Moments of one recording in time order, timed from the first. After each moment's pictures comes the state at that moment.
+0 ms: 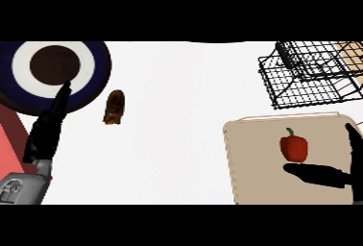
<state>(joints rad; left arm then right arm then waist) -0.16 0.41 -0.10 -1.43 -0.01 0.23 0.06 0.05 -0.57 0.22 -1.95 0.39 -0.39 1.20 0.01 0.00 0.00</state>
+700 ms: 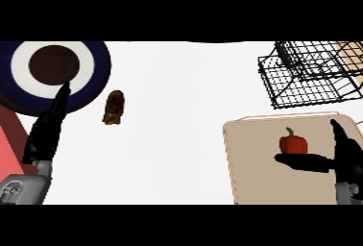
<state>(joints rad) -0.15 0.38 -0.07 -1.45 -0.05 0.20 0.07 -0.02 -0.44 0.16 -1.79 0.38 -0.33 1.13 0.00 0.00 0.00</state>
